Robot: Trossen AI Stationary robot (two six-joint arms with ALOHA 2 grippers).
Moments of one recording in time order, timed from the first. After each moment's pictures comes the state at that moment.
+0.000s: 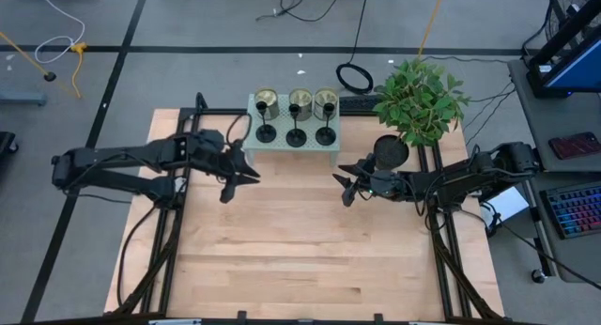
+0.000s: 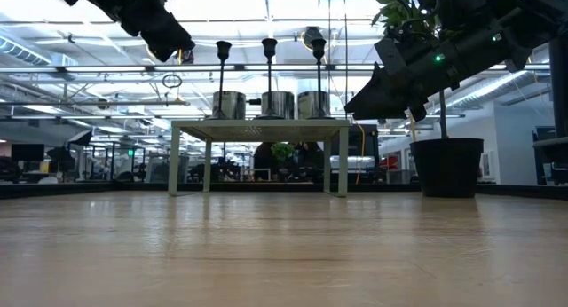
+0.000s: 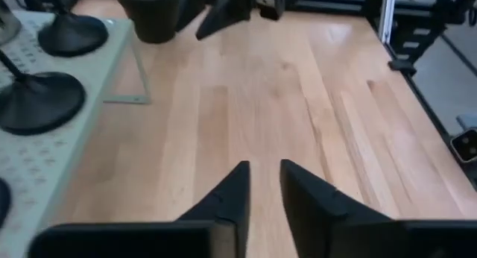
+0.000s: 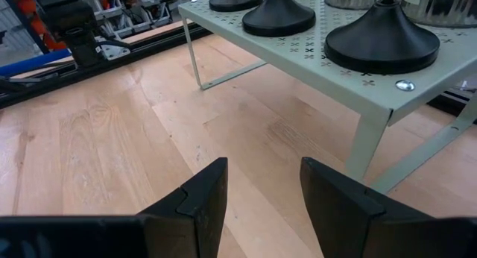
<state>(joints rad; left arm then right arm) 0.19 0.95 0.79 -0.39 0.27 0.04 0.06 1.31 0.44 0.50 0.52 0.38</state>
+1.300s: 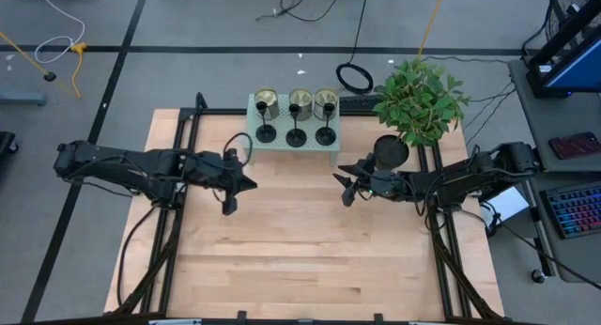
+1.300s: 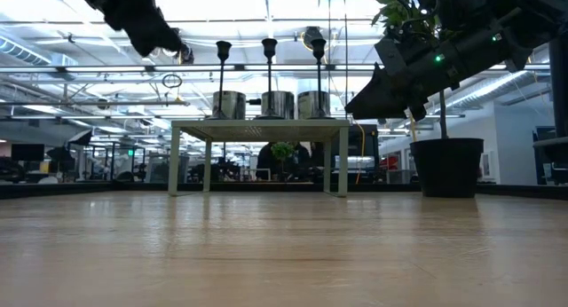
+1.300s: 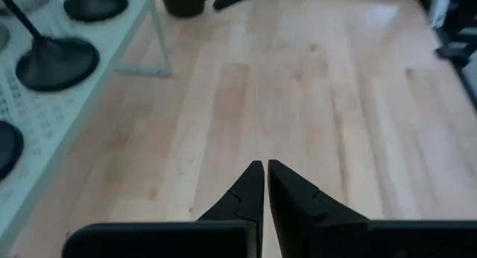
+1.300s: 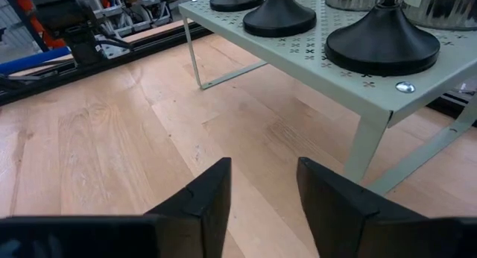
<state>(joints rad) -0.06 0.95 0.79 -0.45 -0.08 -0.14 0.06 1.31 0.44 0.50 0.52 0.37</state>
